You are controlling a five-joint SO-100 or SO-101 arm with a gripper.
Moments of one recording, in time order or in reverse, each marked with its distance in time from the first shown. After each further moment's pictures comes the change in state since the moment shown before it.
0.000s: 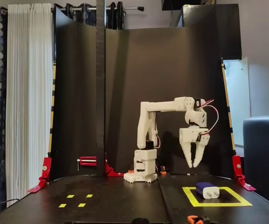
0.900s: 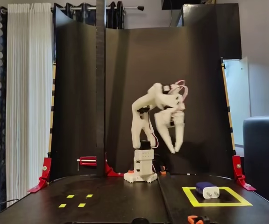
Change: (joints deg) arm 25.7 22.3 11.0 -16.3 0.0
